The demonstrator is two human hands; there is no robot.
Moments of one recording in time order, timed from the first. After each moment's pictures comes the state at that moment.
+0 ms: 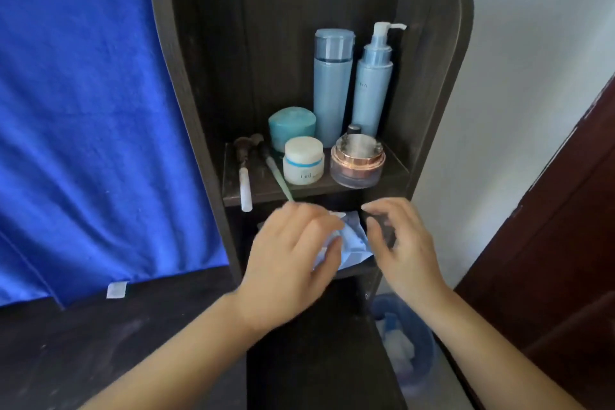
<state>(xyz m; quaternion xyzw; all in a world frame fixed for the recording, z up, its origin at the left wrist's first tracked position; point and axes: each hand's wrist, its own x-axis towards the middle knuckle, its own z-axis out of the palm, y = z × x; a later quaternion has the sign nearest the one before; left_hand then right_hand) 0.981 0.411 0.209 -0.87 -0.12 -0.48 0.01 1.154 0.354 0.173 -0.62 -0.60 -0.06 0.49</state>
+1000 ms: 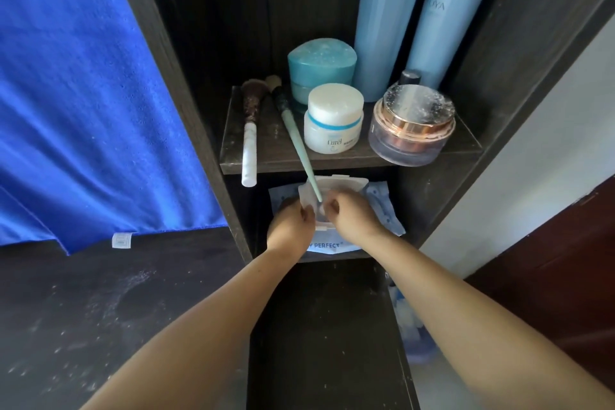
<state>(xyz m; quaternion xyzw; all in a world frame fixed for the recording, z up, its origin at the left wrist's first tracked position) 1.029 0.519 0.065 -0.72 -0.60 -0.17 -0.30 1.151 0.498 0.066 -0.74 -0.61 0.20 0.19</state>
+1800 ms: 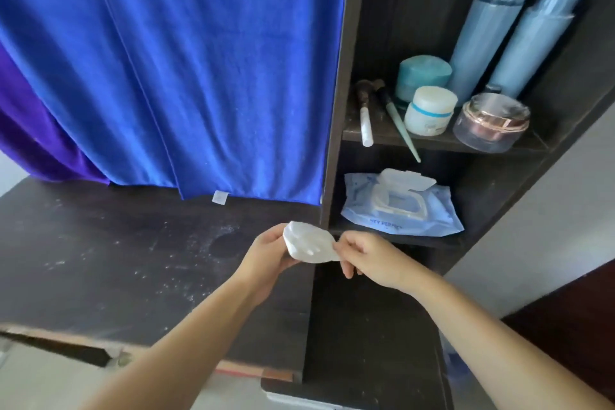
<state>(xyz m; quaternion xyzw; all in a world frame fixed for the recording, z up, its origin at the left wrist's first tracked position) 0.850 0.407 0.099 -0.47 -0.46 -0.37 -0.66 1.044 0.384 0.120 -0.58 -0.66 0.44 0.19</state>
